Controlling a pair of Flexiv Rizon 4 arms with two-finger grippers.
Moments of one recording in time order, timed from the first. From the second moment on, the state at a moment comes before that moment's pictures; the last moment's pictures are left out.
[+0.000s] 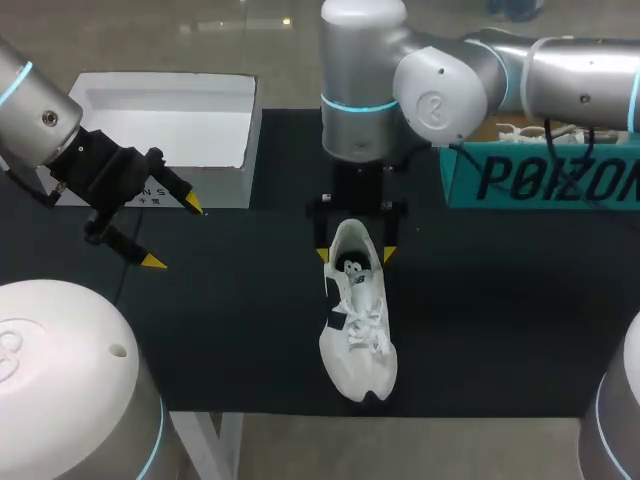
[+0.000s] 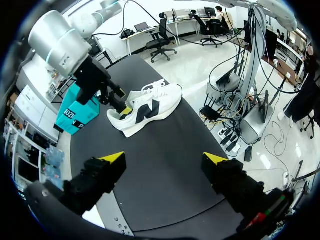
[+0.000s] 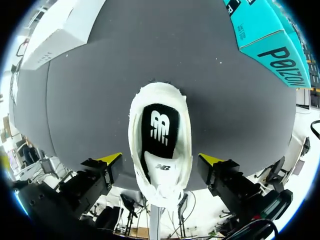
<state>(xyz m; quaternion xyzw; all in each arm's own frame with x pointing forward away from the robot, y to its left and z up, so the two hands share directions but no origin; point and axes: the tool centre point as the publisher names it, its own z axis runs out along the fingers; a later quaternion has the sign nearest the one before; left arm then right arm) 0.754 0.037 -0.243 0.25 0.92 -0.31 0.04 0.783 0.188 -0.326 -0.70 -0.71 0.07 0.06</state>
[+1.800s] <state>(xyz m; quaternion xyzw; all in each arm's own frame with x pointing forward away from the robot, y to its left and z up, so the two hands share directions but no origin) 0.754 0.037 -0.243 0.25 0.92 -0.31 0.04 0.761 0.168 -0.295 -0.51 -0.85 0.09 0.08</state>
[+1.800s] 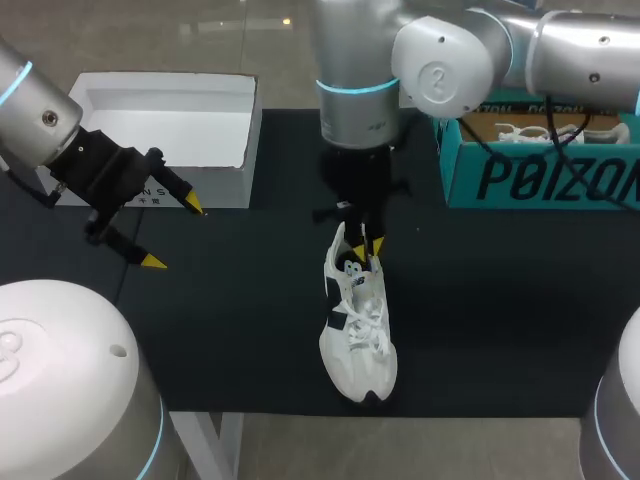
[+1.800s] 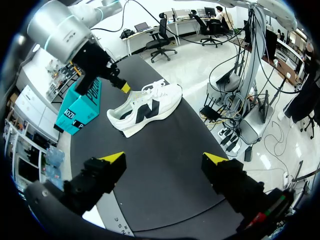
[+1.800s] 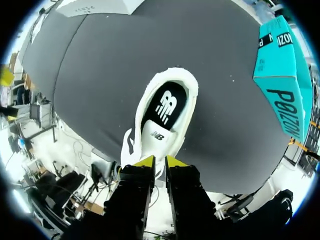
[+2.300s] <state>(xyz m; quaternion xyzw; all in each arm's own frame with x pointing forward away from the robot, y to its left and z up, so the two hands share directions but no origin) 0.754 0.037 -0.243 0.25 0.92 -0.31 0.04 0.764 0.176 -0.292 -0.48 -0.87 0.11 0.06</state>
